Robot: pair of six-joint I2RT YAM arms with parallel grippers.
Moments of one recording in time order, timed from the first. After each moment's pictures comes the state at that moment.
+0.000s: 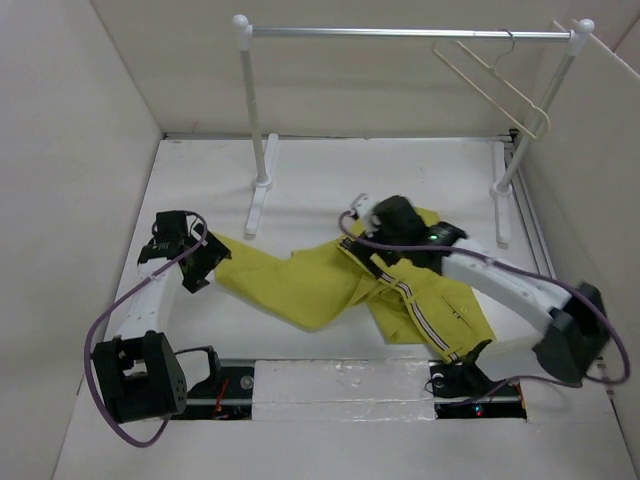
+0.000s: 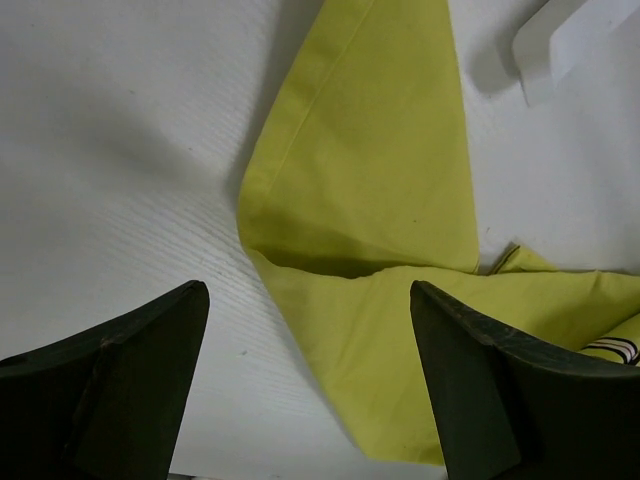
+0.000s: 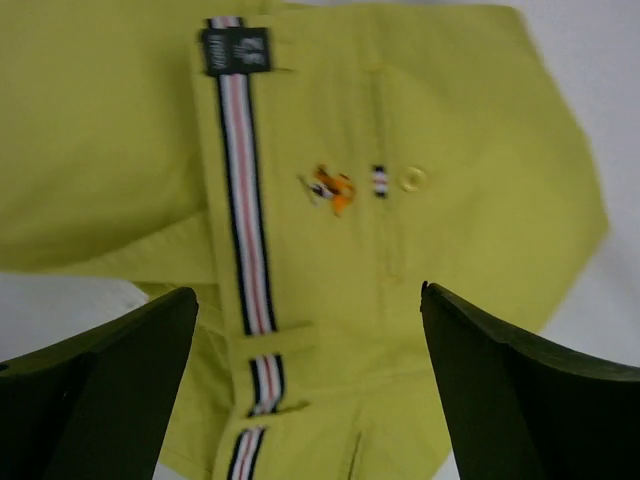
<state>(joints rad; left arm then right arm) 0.15 1.13 0.76 -0.68 0.09 -0.69 0.65 1.21 1.03 -0.59 0.09 -0.18</state>
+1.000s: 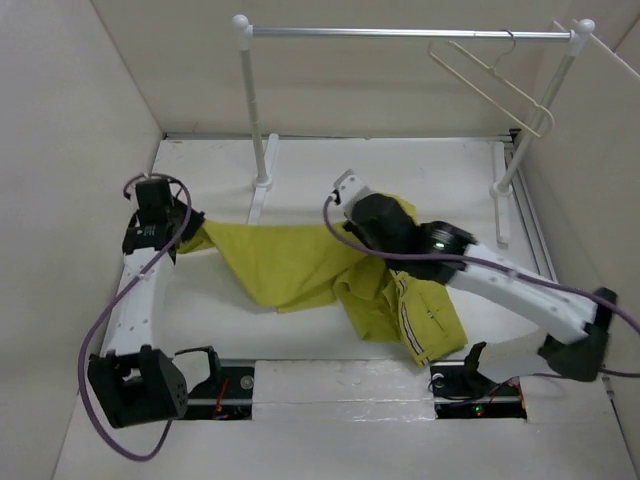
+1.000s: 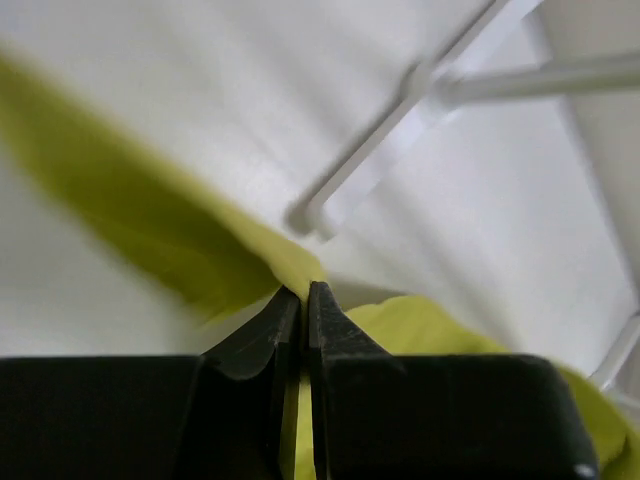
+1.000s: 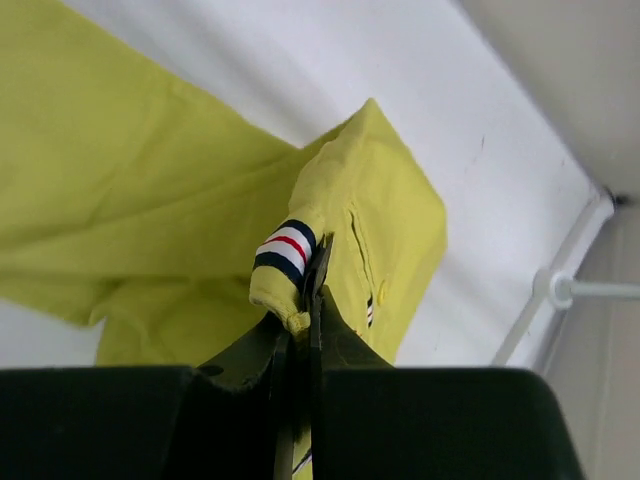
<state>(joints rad) 0.15 1.17 0.90 -0.55 0.05 -0.80 1.00 1.47 1.39 -0.67 0.65 -0.11</state>
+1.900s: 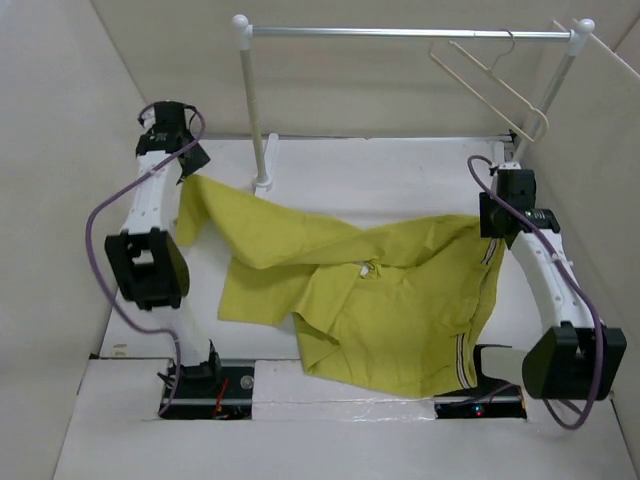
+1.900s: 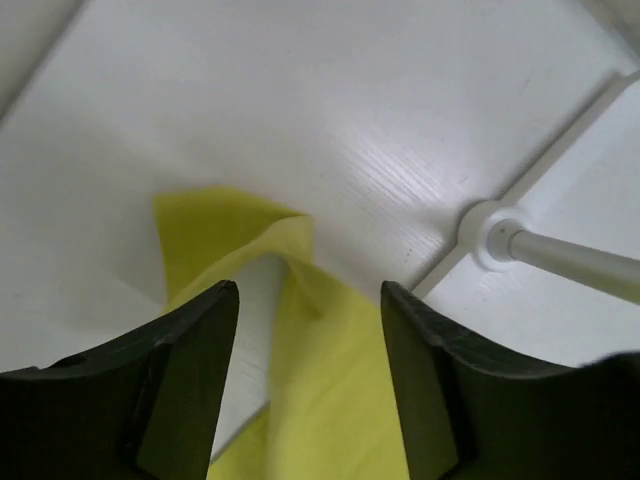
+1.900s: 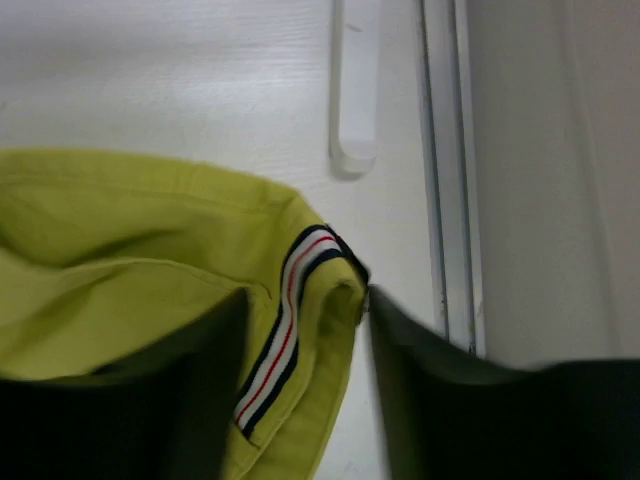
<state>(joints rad) 0.09 1.72 1.73 -0.81 -0.27 -0.56 -0.01 1.18 1.07 -0.71 0.29 -0.11</state>
